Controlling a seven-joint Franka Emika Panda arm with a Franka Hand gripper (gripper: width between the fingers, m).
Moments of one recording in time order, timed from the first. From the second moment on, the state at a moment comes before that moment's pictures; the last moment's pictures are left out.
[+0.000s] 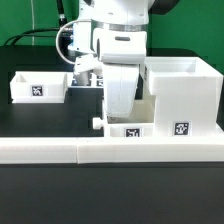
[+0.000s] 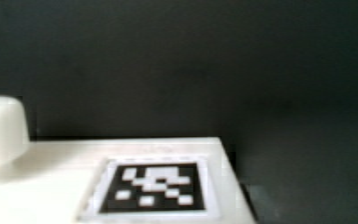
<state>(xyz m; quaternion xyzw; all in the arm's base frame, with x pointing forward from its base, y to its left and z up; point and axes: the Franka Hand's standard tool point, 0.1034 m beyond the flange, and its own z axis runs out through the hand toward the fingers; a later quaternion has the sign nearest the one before) 0.550 0.005 0.009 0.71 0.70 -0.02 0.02</state>
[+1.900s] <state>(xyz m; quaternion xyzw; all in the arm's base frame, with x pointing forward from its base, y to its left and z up) 0.570 -0.021 0.081 0.70 0.71 -0.06 0.01</state>
